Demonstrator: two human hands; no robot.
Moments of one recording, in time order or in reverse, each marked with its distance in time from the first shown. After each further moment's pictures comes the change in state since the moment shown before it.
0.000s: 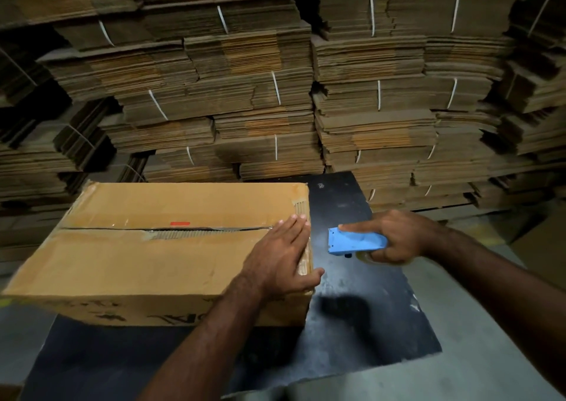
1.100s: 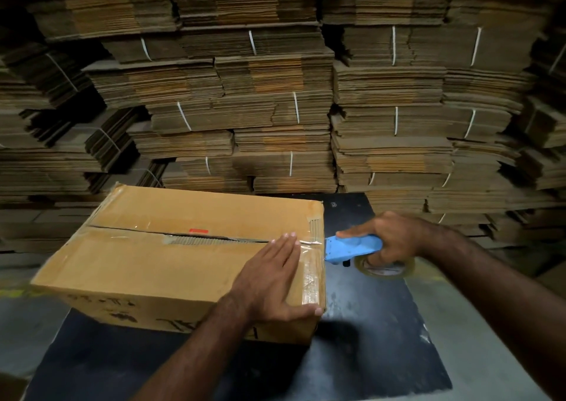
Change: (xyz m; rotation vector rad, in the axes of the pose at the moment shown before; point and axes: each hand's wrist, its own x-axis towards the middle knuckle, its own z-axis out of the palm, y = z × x) left_hand -0.034 -0.017 -0.012 0.077 -0.078 -0.090; right_hand 0.031 -0.021 -0.053 0.032 -0.102 -0.011
